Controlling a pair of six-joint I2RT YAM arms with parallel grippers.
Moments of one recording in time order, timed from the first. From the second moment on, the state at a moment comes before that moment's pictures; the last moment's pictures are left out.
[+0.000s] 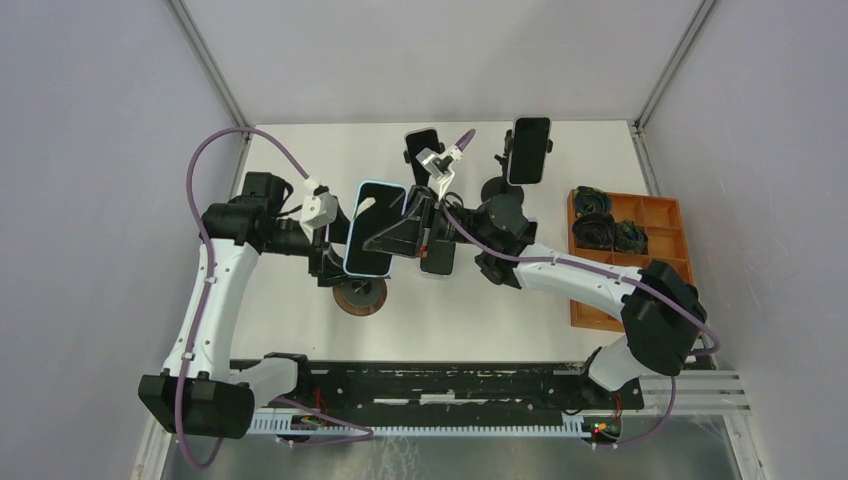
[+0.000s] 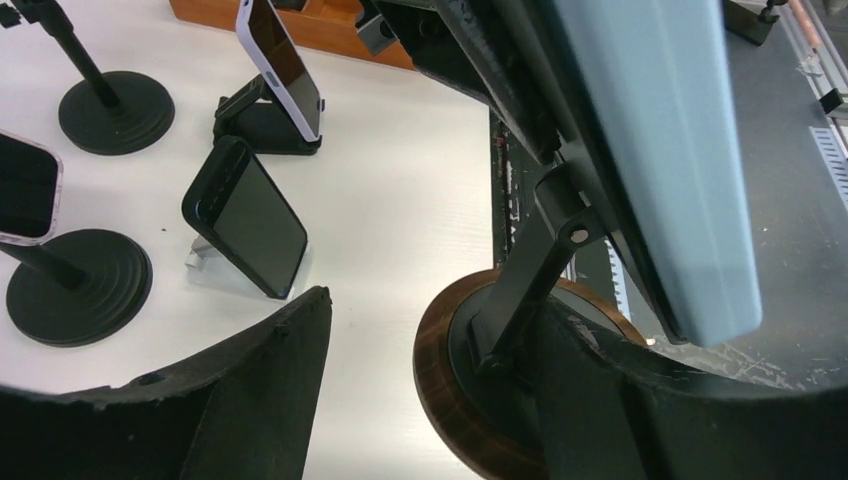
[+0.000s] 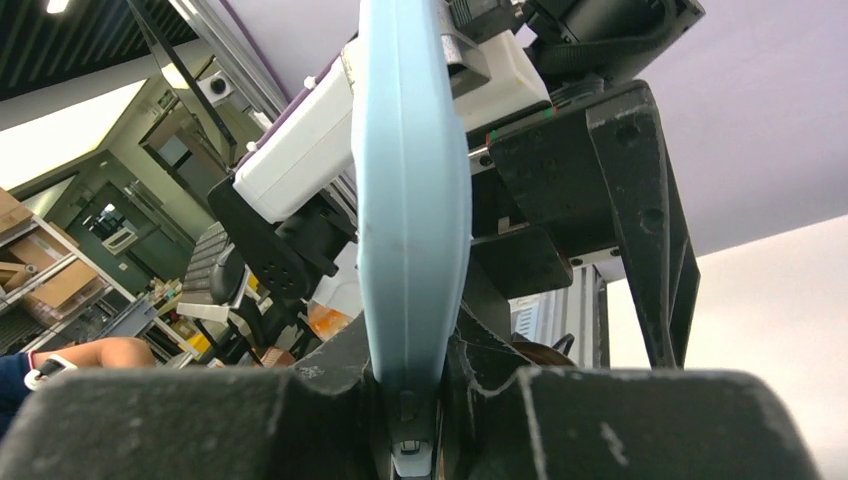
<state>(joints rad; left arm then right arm) -0.07 1.14 1.25 -1.34 1.32 1.12 0.90 1.53 1.03 0.99 -0.70 0.98</state>
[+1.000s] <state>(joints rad) -0.07 1.11 1.22 -1.46 1.39 1.41 0.89 1.54 1.04 1.00 -0.62 0.99</state>
